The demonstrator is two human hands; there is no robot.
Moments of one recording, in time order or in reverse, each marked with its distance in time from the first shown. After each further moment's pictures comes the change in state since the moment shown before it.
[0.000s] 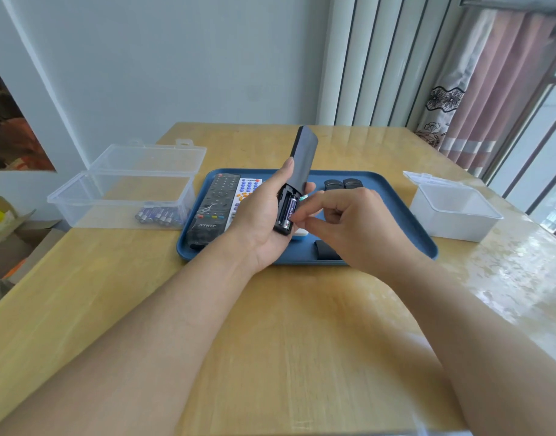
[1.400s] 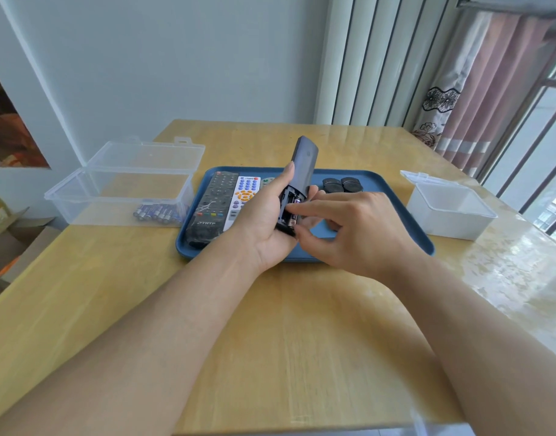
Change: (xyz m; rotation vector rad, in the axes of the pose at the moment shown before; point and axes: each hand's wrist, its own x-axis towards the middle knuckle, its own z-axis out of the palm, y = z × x) left_hand -0.004 -0.001 0.004 -0.202 -0.026 -0.143; right_hand -0.002 0.008 0.001 -0.299 0.178 -0.457
